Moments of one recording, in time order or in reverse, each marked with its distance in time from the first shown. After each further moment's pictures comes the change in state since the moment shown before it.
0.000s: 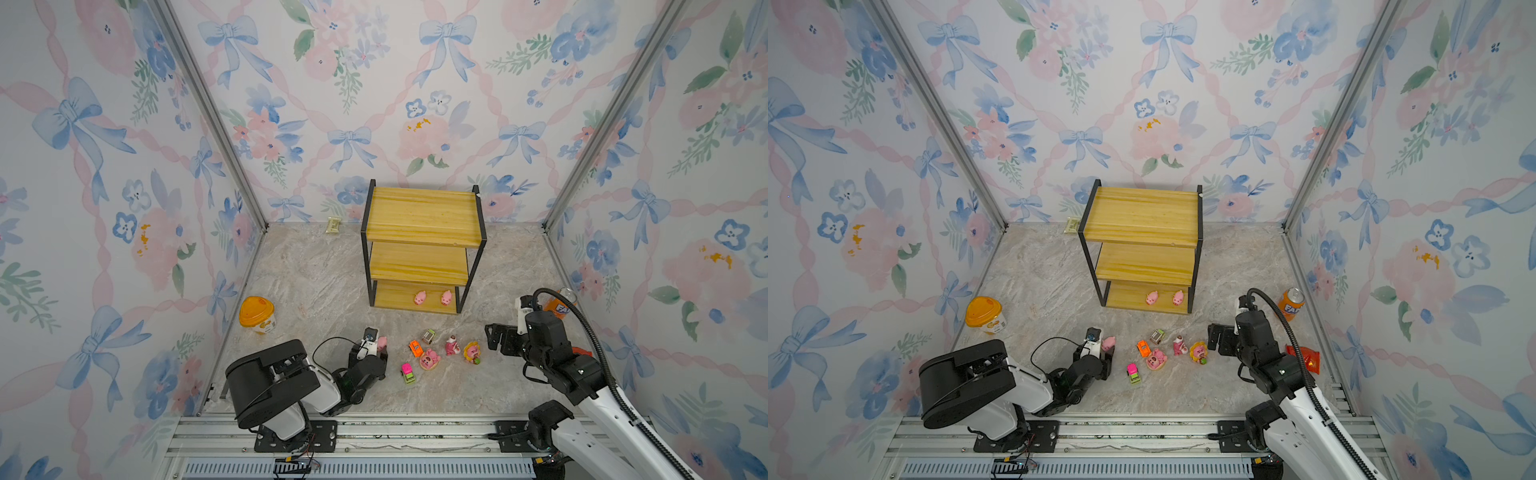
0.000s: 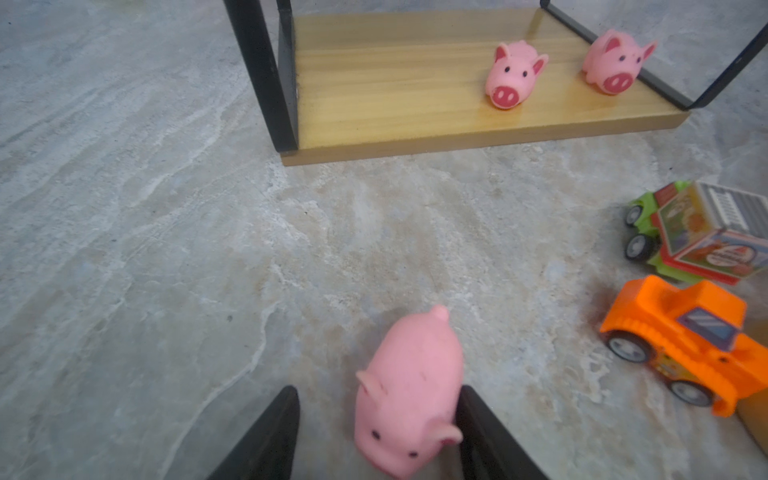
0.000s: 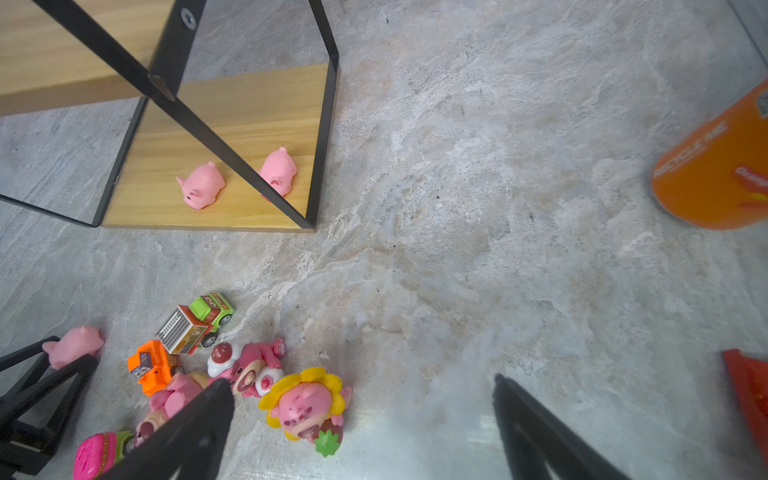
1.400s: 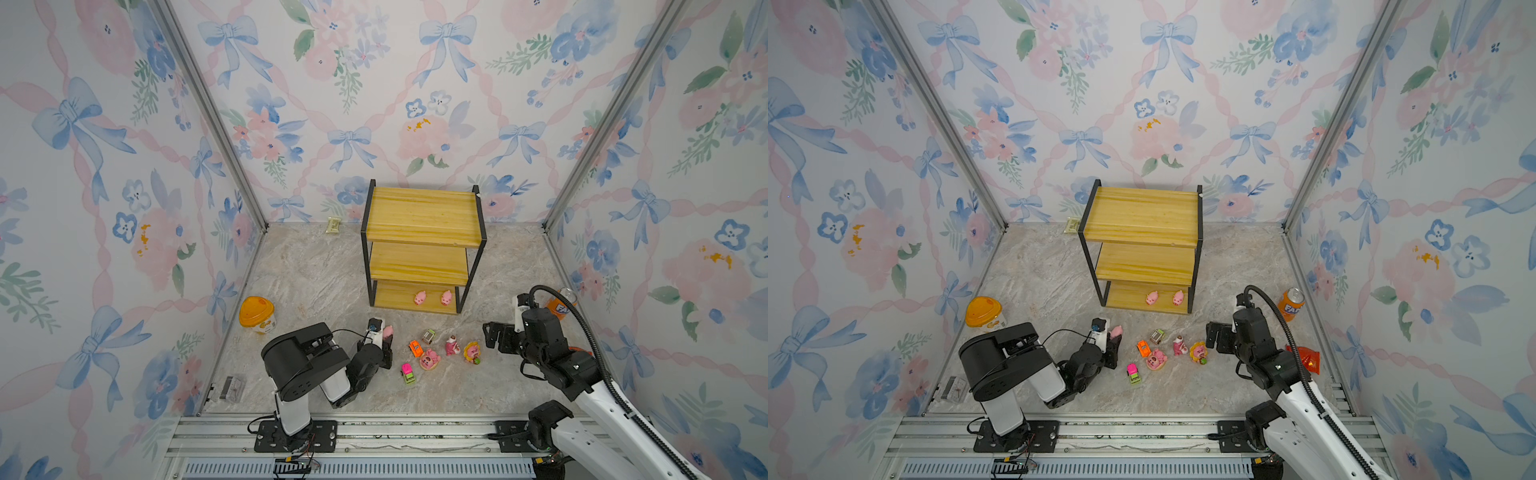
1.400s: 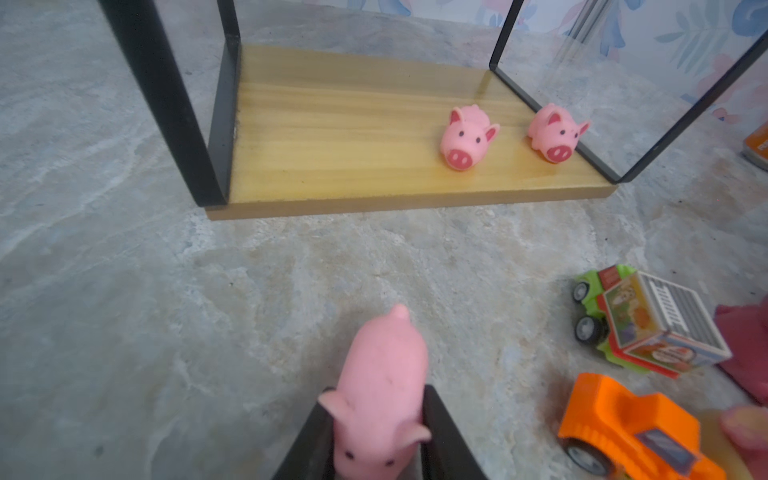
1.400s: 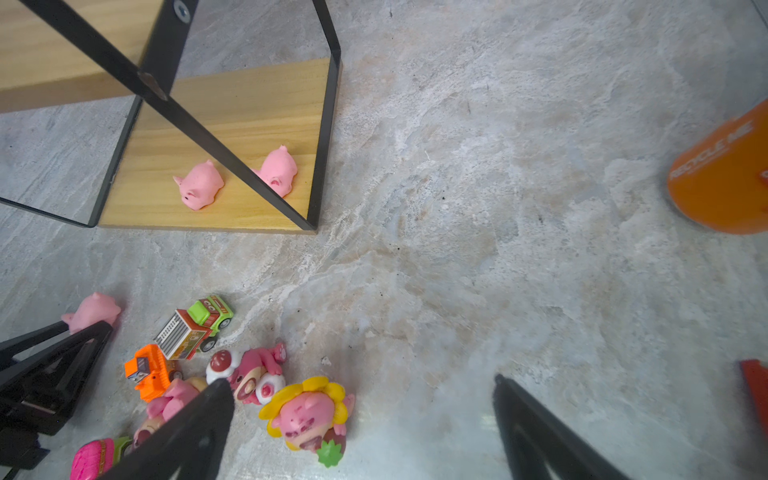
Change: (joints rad) left arm 0.113 0.259 0.073 0.373 0.176 0.046; right arm 0.000 0.042 0.000 0.033 -0.007 0.000
